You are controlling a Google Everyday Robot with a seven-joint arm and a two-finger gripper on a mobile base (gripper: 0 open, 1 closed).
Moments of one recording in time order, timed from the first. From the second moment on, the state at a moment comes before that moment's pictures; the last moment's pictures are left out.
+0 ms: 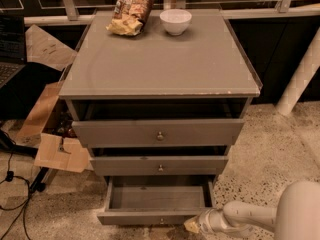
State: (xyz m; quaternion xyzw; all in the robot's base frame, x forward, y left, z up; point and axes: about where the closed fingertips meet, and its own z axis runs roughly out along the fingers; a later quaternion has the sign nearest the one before) arm 0.445 -0.156 0.191 -0.27 0.90 0.28 0.19
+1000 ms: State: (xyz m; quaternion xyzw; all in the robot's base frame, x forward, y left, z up) arm 0.480 -0.143 0.174 -0.31 0.89 0.28 0.18
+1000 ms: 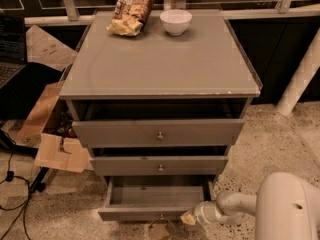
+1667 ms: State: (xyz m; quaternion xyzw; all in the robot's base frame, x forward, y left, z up) arm 0.502 -0.157 0.160 -0.30 0.90 0.26 0.18
